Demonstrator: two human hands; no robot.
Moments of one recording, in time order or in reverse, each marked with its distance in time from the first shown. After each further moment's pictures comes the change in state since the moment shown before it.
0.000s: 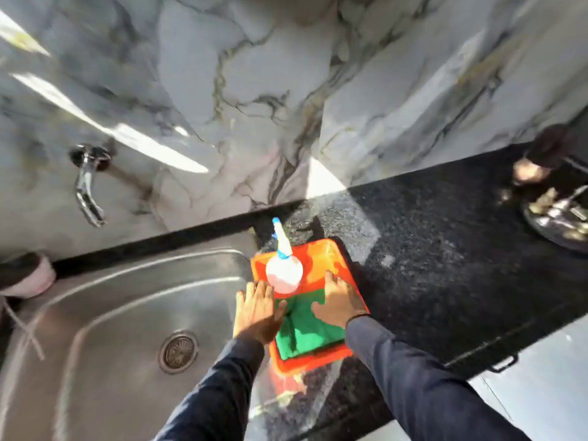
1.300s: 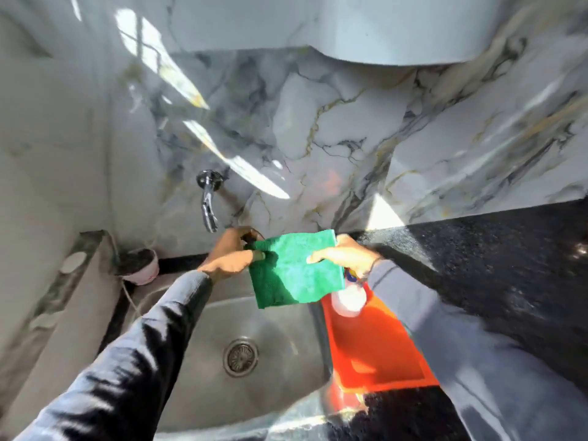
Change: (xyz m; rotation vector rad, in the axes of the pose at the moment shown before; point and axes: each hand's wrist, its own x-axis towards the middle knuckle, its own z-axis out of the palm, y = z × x) left_hand -0.033 -0.181 -0.185 -0.874 0.195 -0.071; right_hand -0.022 -0.176 -0.104 0.689 -0.264 -0.150
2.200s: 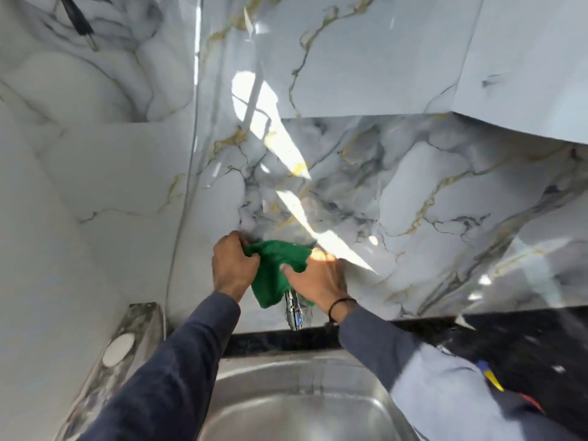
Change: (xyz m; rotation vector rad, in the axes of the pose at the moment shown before) left_hand 0.165 -0.082 -0.186 0.176 0.616 -0.162; right_hand 0.173 -0.202 0.190 -0.471 0.482 -0.363
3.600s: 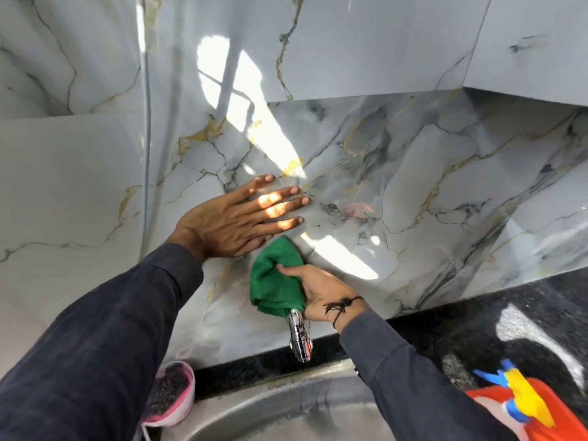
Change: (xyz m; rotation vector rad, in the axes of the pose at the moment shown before) left_hand 0.134 0.029 -0.012 0.952 0.320 1.826; right_hand 0.058 0.011 0.045 1.365 -0.599 0.688
